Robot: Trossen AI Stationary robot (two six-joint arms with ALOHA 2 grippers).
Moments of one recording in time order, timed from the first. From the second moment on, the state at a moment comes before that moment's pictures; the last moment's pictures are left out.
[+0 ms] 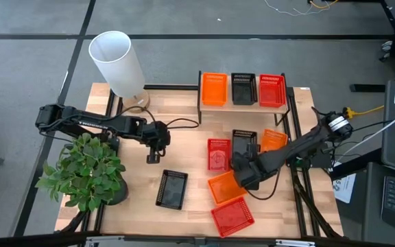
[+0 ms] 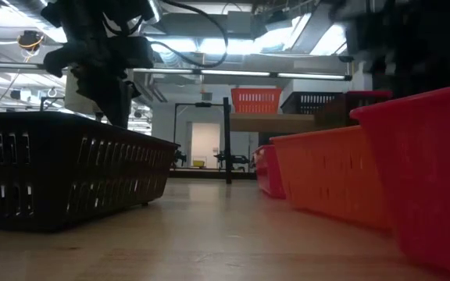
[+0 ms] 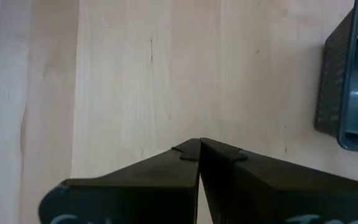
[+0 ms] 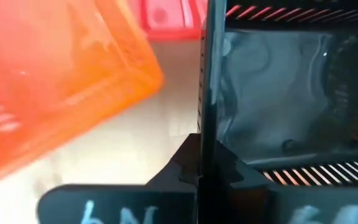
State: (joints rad) left arm 0.03 1.26 0.77 -0.53 -0.04 0.01; right arm 0.47 1.60 1.09 -1.04 0.30 0.55
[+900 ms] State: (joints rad) left arm 0.03 1.26 0.77 -0.53 -0.06 0.04; right arm 0.29 1.60 1.54 -1.52 0.72 0.27
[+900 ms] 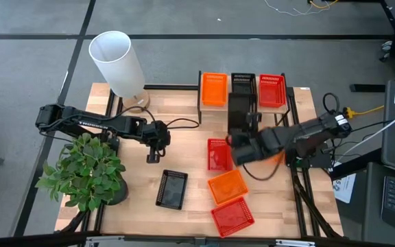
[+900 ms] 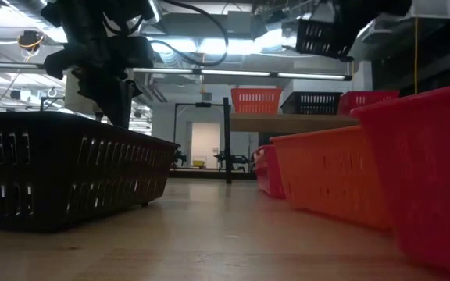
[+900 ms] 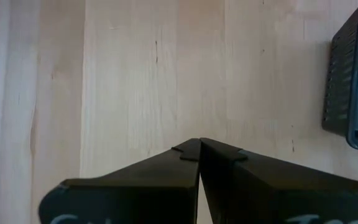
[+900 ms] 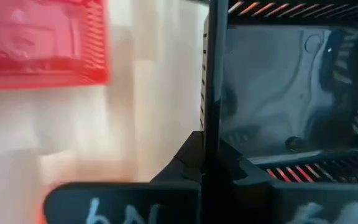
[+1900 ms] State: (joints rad) left arm 0.03 1.26 0.65 -0.29 -0.07 0.04; right arm -0.37 1.43 1.55 -1.25 0.24 -0.29
